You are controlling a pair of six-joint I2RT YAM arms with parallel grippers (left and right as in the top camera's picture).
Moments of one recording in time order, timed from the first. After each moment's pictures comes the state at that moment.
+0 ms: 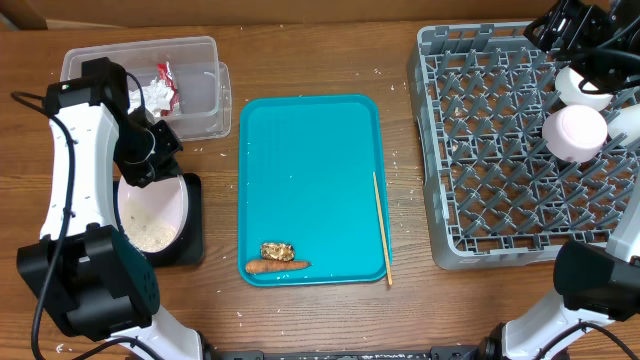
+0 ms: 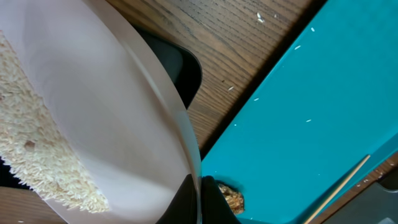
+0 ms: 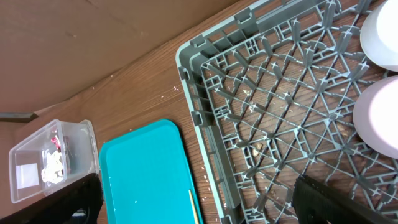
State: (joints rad) left arm 0.24 1.84 1.63 -1.37 0.23 -0.36; right arm -0.25 1.89 2.37 -1.46 -0.41 0.25
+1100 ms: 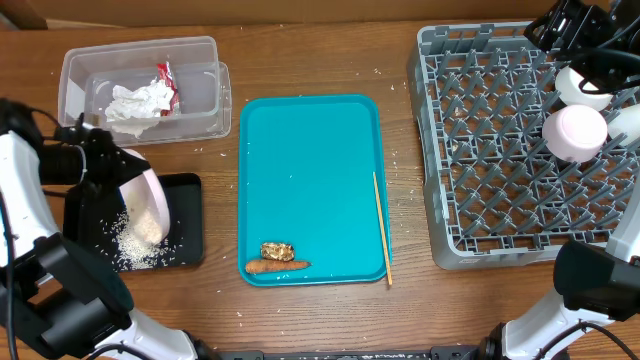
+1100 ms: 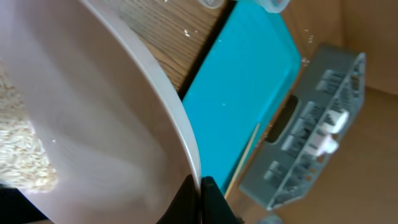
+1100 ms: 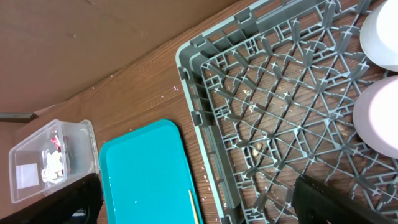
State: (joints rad) left arm 0.60 1.84 1.63 -1.45 0.71 -0.03; right arm -0.25 1.89 2.37 -1.46 -0.41 0.25
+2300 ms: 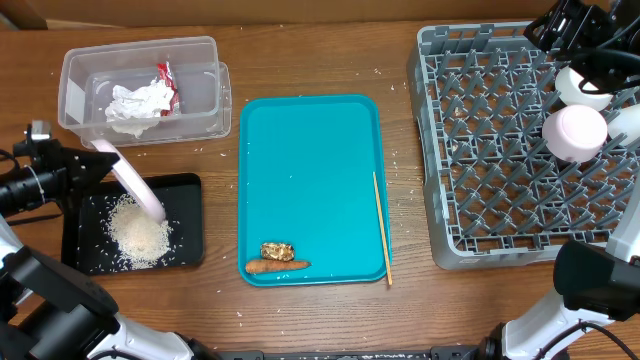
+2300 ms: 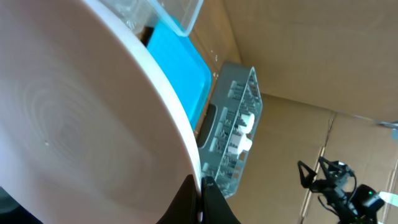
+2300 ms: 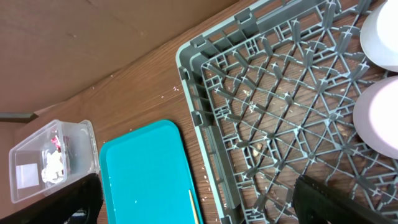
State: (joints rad) left arm 0.80 1.84 1.63 -1.58 1.06 0.18; right arm -0.25 1.89 2.37 -1.46 -0.41 0.25
